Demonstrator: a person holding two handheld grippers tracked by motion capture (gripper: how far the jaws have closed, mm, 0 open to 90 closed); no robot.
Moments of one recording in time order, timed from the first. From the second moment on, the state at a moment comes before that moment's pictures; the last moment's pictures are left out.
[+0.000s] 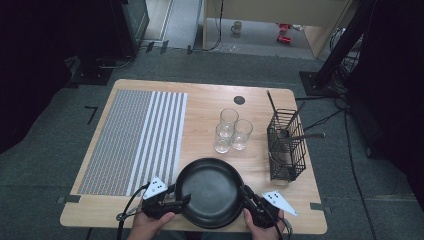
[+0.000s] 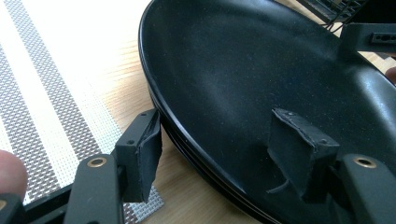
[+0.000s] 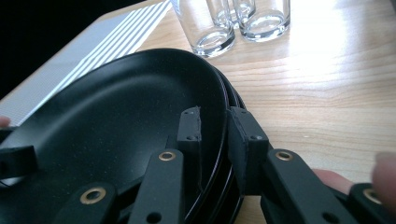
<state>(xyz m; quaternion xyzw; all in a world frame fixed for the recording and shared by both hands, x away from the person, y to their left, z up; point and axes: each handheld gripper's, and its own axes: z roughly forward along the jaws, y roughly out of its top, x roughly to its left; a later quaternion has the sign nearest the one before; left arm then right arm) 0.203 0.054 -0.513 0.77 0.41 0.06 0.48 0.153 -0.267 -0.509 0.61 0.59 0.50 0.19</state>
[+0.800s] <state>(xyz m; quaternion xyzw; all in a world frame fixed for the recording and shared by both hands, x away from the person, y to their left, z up) 0.205 0.059 -0.513 0.76 0.42 0.05 0.49 0.152 -0.261 -0.508 0.60 0.60 0.50 0.18</state>
